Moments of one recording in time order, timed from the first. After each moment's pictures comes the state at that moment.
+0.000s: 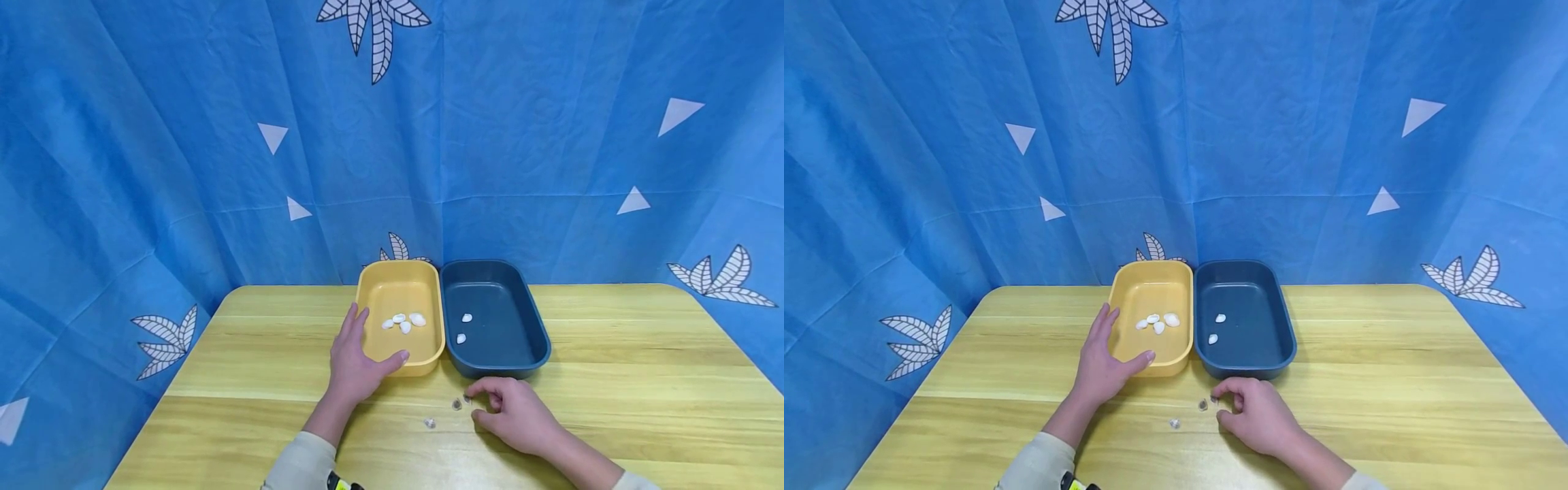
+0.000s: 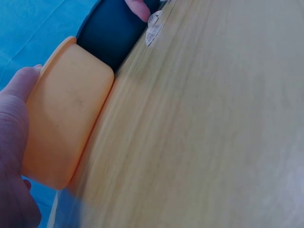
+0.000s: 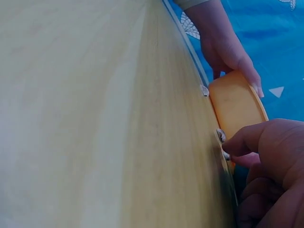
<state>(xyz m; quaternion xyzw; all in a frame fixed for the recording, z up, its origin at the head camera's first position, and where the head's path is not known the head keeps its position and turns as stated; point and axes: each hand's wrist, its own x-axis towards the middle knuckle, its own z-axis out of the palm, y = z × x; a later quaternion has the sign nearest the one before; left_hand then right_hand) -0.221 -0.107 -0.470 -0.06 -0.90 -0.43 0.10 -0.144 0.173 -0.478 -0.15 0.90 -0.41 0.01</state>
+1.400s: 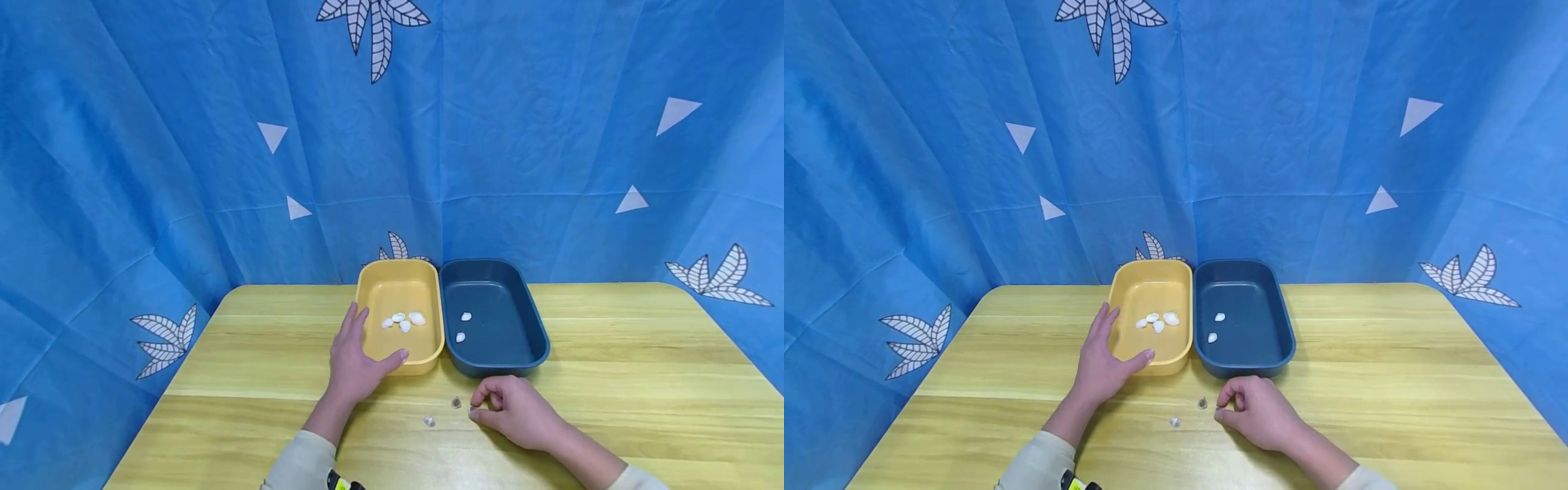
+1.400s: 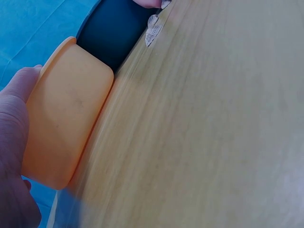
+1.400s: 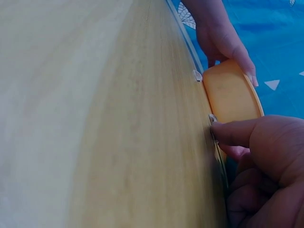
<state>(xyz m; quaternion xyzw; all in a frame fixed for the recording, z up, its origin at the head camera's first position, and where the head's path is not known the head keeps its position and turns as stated) -0.220 -0.107 -0.470 -0.05 -0.90 -0.43 0.09 -0.147 0.182 -0.473 -0.19 0.89 -0.41 0.04</state>
